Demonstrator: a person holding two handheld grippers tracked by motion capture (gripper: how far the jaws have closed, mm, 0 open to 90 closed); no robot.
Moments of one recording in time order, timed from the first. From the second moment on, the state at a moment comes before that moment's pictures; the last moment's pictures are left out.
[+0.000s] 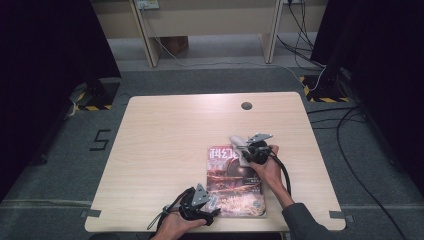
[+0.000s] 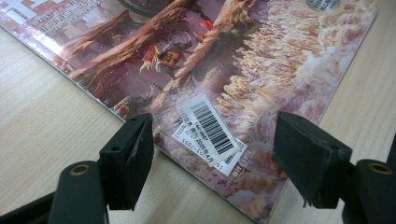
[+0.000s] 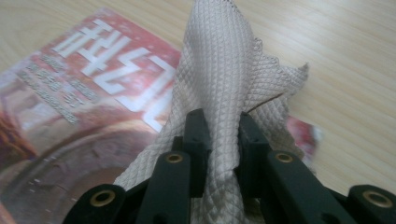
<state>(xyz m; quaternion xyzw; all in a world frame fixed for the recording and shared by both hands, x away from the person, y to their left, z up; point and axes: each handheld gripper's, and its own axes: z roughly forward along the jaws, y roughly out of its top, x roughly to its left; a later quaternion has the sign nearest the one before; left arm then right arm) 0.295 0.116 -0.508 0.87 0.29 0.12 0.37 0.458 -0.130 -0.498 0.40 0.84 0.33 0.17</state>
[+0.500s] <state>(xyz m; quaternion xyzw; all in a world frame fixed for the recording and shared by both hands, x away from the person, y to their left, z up) 0.295 0.115 -0.508 0.87 0.29 0.12 0.37 0.451 -0.091 -0.500 0.37 0.85 0.35 0.13</state>
